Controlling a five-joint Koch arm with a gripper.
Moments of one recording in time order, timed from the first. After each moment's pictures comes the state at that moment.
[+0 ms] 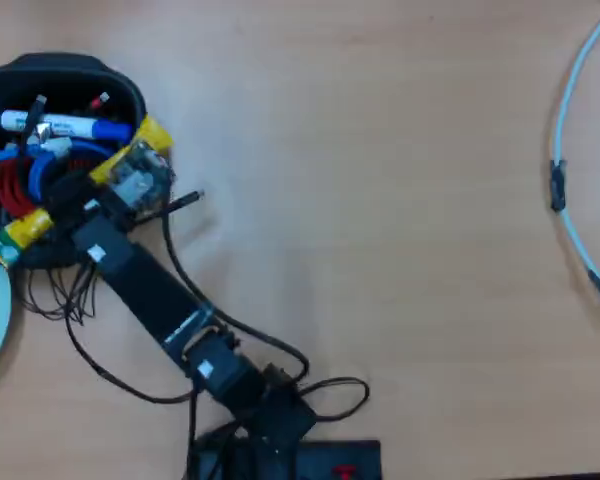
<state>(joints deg) 46.0 74.6 60.7 53.9 3.2</state>
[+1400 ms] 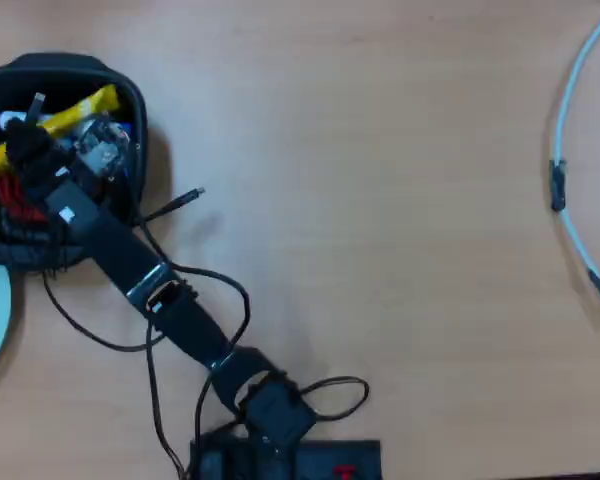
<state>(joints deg) 46.1 41.6 25.8 51.7 4.9</state>
